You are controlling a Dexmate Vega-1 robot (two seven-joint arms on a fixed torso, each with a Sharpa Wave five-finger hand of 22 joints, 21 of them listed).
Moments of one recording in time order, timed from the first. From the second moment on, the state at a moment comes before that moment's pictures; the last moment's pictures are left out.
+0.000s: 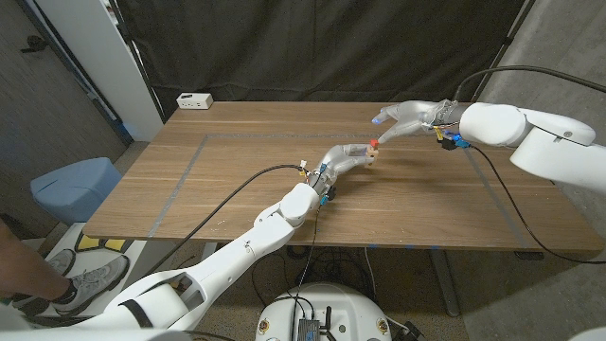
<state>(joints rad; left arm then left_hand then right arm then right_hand) 0.73 0.25 0.76 -1.30 -0.11 -0.27 0.18 0.94 0.05 0.26 -0.15 0.20 0.87 -0.22 0.20 0.19 0.89 -0.22 0.21 0.44 0.49 -0.05 0.24 0.20 0.14 0.11 0.21 0.18 -0.76 -1.25 -0.42 -2.23 0.02 -0.44 0.30 0.80 -0.09 0.40 -0.18 0.21 0.33 -0.19 0.26 0.21 0.02 -0.05 0.20 0.20 -0.02 0.04 0.20 0.19 0.25 0.12 0.19 0.17</state>
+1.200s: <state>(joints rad) 0.73 0.26 0.77 -1.31 -0.10 -0.27 0.18 0.94 0.05 0.26 -0.15 0.21 0.87 -0.22 0.20 0.19 0.89 -0.22 0.21 0.44 0.49 -0.05 0.24 0.20 0.14 0.11 0.21 0.18 -0.58 -1.17 -0.54 -2.18 -0.23 -0.37 0.60 0.85 -0.11 0.42 -0.18 0.20 0.39 -0.22 0.29 0.22 0.03 -0.10 0.20 0.20 -0.01 0.02 0.20 0.19 0.26 0.10 0.19 0.17</state>
